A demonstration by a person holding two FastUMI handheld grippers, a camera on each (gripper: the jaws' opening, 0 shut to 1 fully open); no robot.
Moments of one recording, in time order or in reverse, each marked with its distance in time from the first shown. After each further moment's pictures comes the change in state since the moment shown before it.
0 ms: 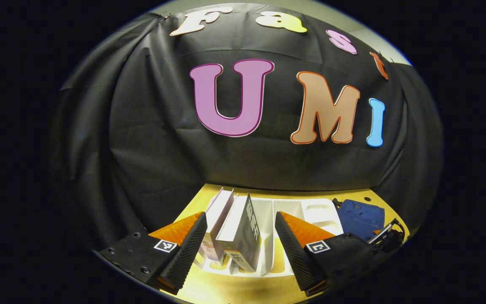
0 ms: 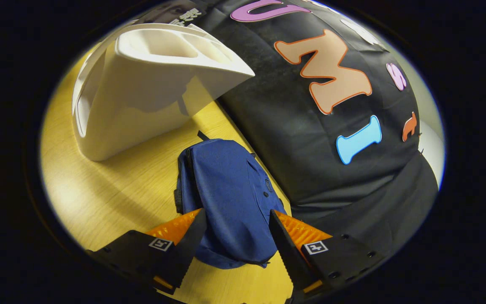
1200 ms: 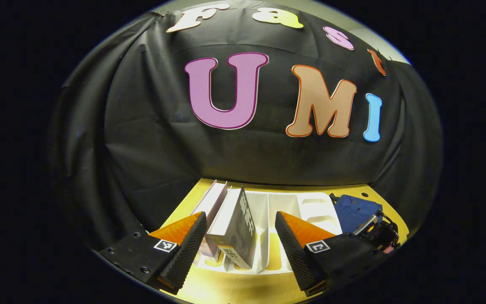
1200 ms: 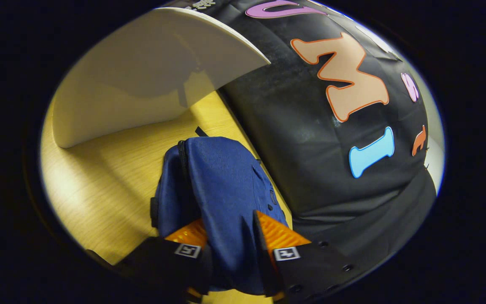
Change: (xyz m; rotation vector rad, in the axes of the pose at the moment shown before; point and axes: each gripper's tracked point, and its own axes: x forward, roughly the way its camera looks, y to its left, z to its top) left arm 0.000 -0.014 -0.012 0.013 0.025 -0.020; right arm 0.059 0.002 0.010 -0.061 -0.064 0.024
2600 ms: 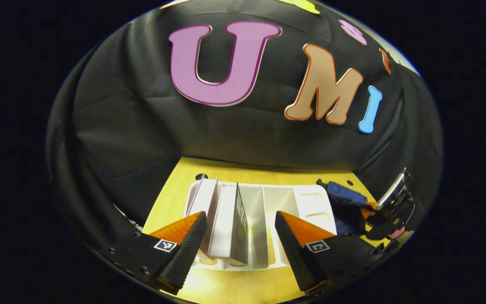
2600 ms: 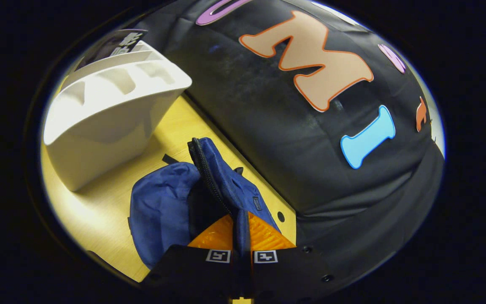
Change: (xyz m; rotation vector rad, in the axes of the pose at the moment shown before) left arm 0.056 0.010 -0.008 -0.027 0.329 -0.178; right arm 0.003 -0.097 0.026 0.230 0.042 0.088
